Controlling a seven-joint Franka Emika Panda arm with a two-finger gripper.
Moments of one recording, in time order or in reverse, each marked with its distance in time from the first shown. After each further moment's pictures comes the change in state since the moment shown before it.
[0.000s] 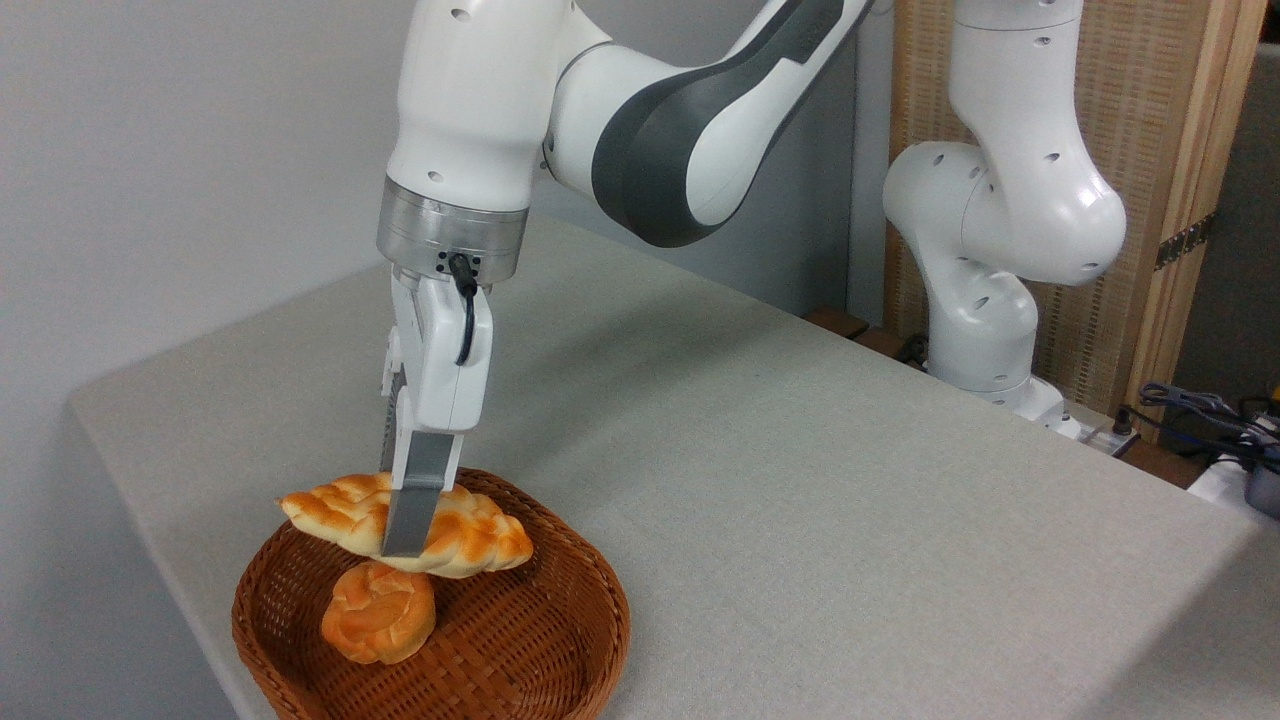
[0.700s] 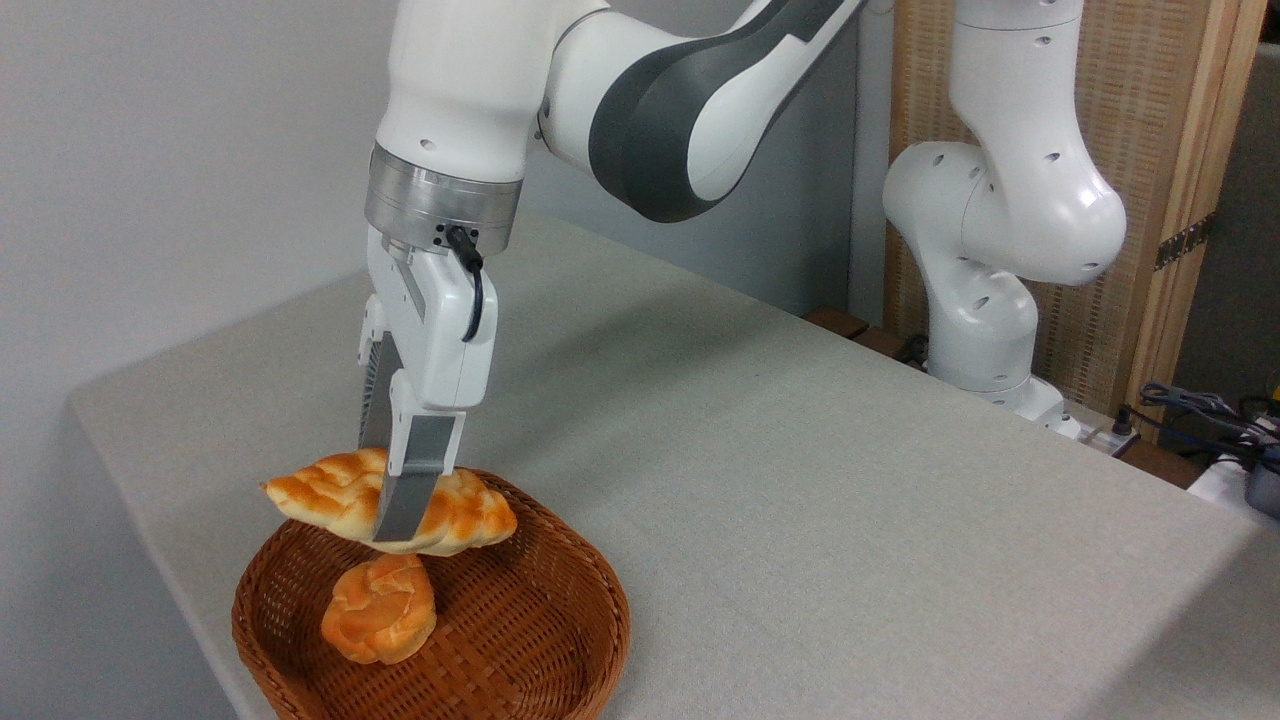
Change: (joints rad) arm 0.002 -0.004 0.007 0.050 -0.038 -0.051 -0.076
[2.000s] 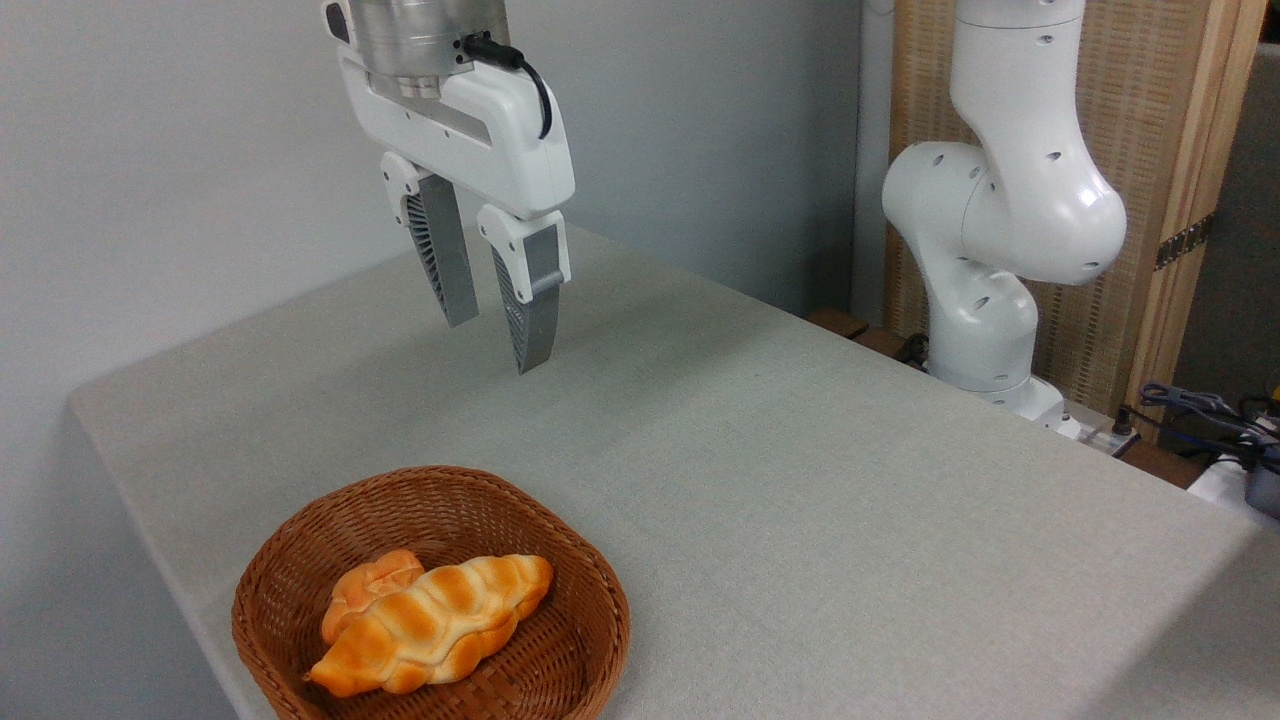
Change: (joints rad) arm 0.008 -0.012 -0.048 0.327 0.110 -0.732 -0.472
